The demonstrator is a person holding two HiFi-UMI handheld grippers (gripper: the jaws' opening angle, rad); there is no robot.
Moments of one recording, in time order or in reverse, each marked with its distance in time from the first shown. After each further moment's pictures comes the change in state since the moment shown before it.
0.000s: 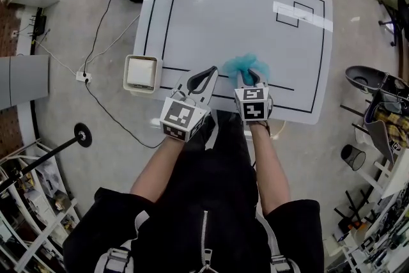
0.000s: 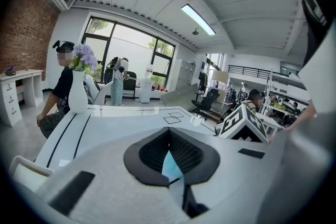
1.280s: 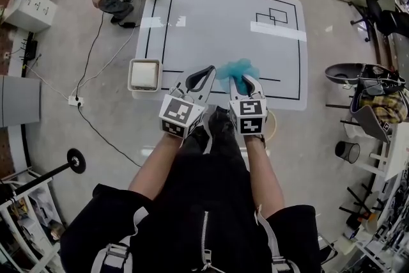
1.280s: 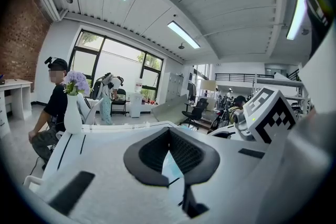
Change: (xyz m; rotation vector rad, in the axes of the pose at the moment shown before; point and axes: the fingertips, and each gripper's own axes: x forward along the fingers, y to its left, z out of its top) left arm -0.069 -0.041 0.041 0.083 -0.143 -0.105; right arm -0.131 0.059 0.045 -0.002 -0.233 -0.102
